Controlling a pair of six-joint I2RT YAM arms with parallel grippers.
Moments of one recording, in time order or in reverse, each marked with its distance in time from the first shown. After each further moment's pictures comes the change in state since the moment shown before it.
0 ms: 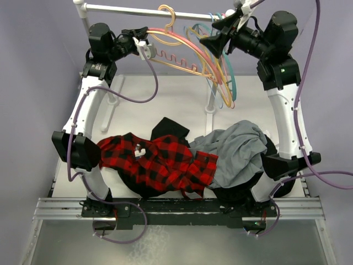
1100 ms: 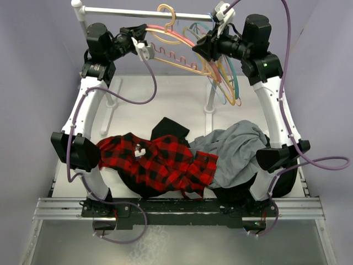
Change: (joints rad) left arm 0.008 -0.013 -0.022 0.054 0.018 0.035; right arm 0.065 0.114 0.026 -0.170 0.034 -0.071
